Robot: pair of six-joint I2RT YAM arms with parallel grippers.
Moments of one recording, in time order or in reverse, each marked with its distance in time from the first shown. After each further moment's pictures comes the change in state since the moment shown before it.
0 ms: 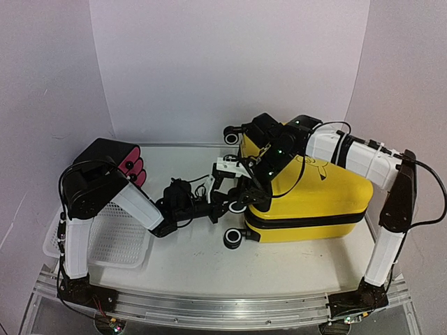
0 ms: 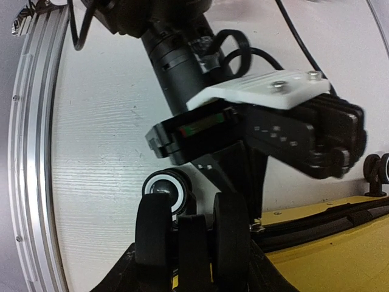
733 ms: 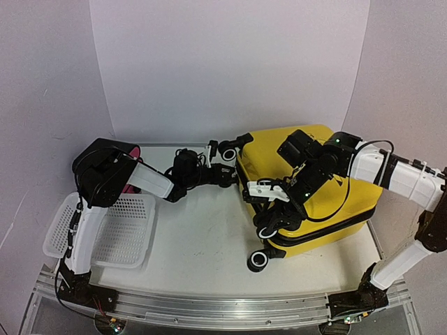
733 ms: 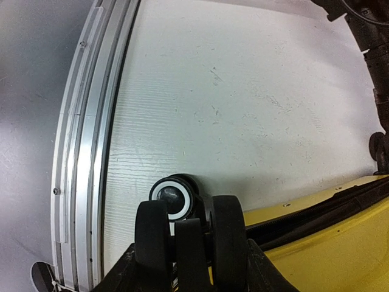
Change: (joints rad) left arm 0.186 0.210 0.485 -0.342 0.010 -0.355; right arm 0.008 -0.351 -0.397 -0.011 -0.091 -0.097
